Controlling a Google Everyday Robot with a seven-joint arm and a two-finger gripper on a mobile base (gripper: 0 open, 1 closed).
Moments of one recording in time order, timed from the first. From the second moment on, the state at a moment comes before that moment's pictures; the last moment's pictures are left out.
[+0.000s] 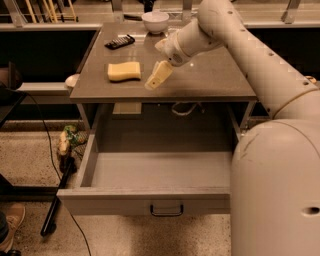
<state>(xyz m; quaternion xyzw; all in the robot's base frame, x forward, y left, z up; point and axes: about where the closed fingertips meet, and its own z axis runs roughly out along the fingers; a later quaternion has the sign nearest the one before) 0.763 0.009 0.856 -0.61 0.67 0.17 0.38</state>
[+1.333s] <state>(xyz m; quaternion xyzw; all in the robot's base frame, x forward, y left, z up) 0.800 0.055 0.833 -0.57 0.69 0.21 0.39</state>
